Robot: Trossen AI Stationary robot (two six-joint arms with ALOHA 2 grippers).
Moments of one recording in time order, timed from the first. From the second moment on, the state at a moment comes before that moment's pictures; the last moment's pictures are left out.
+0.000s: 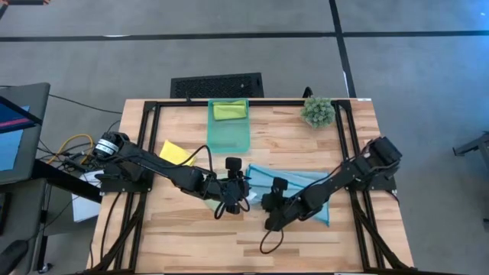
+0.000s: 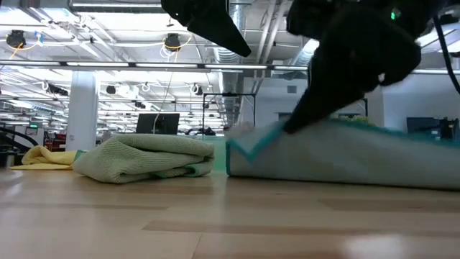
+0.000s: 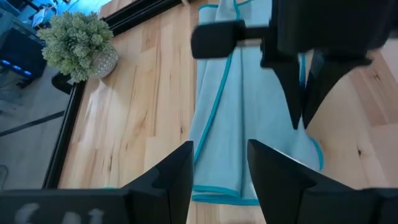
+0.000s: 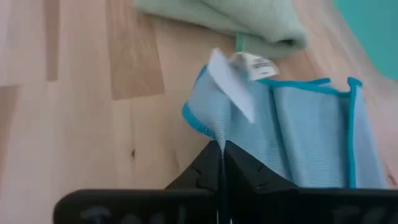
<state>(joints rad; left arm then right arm) -0.33 1.70 1.27 -0.33 -0.54 0.10 0.51 1.79 1.04 -0.27 0.53 0.48</state>
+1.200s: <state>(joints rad) -0.33 1.70 1.27 -0.34 -0.48 0.08 0.48 1.89 0.92 0.10 0.22 0.32</state>
